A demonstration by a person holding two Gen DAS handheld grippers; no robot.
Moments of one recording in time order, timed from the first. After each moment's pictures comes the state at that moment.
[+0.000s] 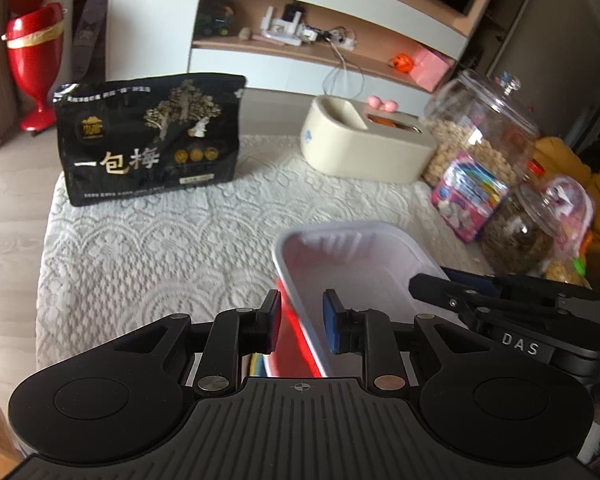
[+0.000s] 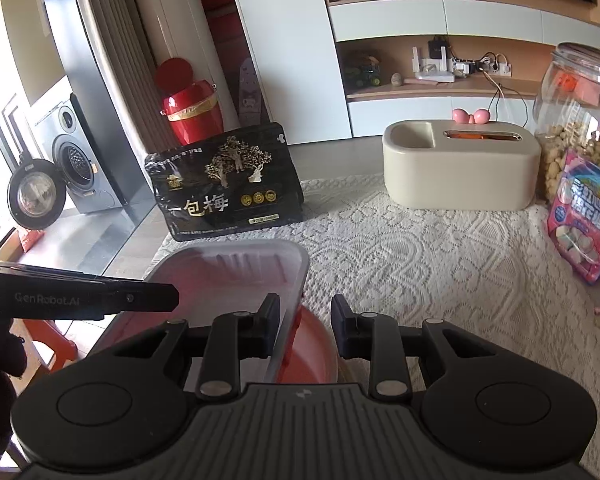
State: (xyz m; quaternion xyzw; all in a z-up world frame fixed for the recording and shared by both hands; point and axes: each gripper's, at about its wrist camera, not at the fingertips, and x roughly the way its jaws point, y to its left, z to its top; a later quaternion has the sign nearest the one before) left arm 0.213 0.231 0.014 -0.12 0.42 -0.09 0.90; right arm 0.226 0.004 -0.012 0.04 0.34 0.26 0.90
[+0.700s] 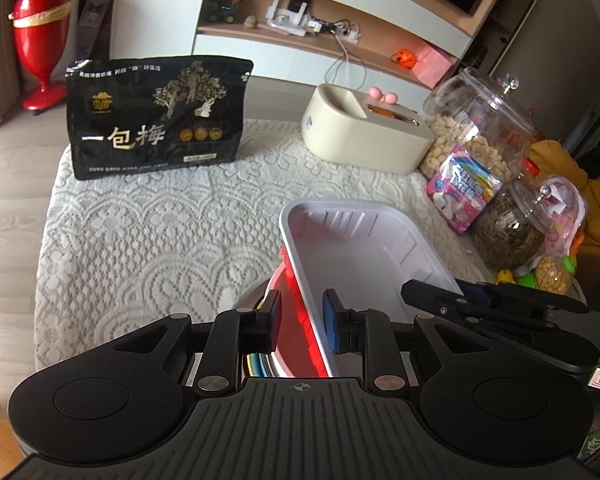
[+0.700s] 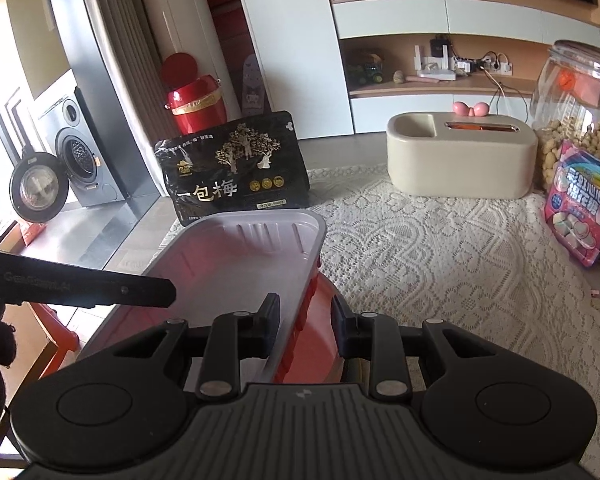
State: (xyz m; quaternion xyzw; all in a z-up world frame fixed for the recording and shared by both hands) left arm 0.196 0.238 0.014 -0.15 0.43 -0.08 0.89; right arm 0.205 0.005 -0.016 0.04 0.34 0.26 0.90
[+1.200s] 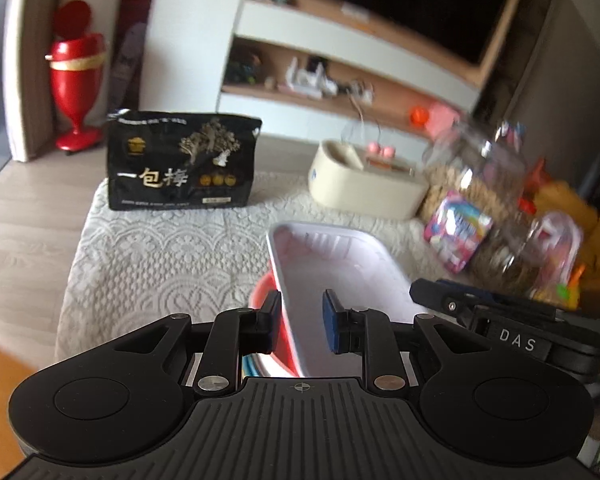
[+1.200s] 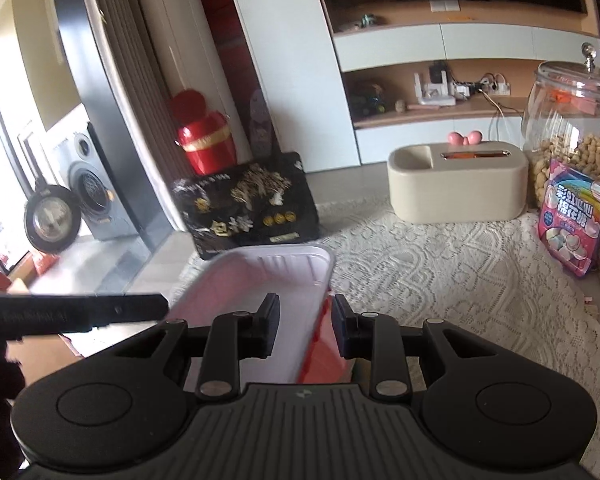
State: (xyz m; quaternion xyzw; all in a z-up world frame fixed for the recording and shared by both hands) left arm 0.117 0.205 0.042 -0.16 0.33 -0.02 0.93; right arm 0.170 -0.017 0.009 0.07 0.29 0.27 0.91
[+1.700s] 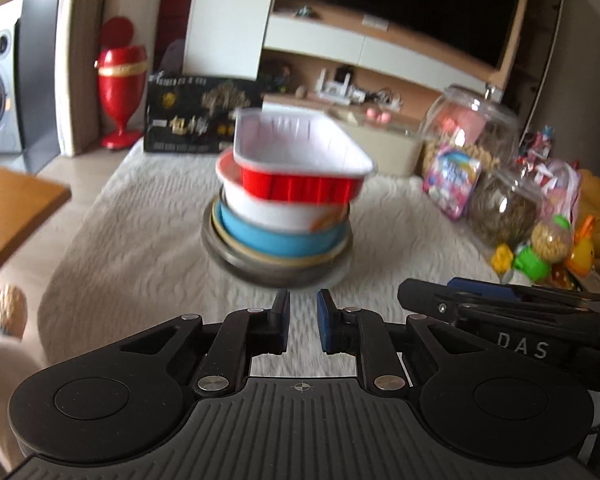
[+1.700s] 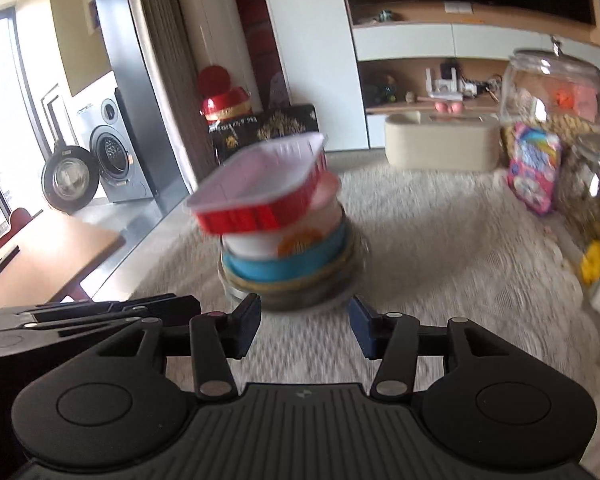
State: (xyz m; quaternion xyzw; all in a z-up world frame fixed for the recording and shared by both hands) left arm -0.011 0.091 -0.013 -0.13 0.32 0.05 0.94; right arm 0.036 -0.082 -0.034 0.03 0.30 0.29 0.91
